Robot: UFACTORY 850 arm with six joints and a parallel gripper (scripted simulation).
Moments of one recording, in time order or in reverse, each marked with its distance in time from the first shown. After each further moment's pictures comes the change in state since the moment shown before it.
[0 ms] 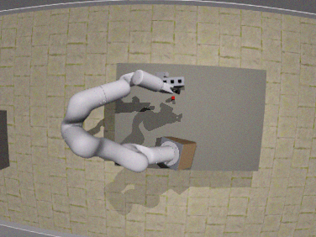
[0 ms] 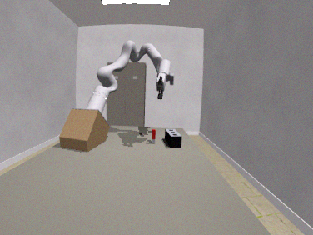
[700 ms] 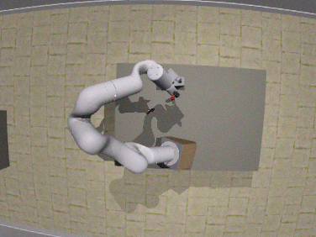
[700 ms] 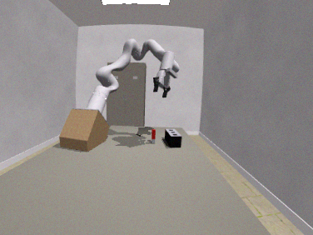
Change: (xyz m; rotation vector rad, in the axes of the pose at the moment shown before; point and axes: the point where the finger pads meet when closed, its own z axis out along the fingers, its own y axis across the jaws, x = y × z) arm 0.003 -0.001 -0.001 0.288 -0.190 0.595
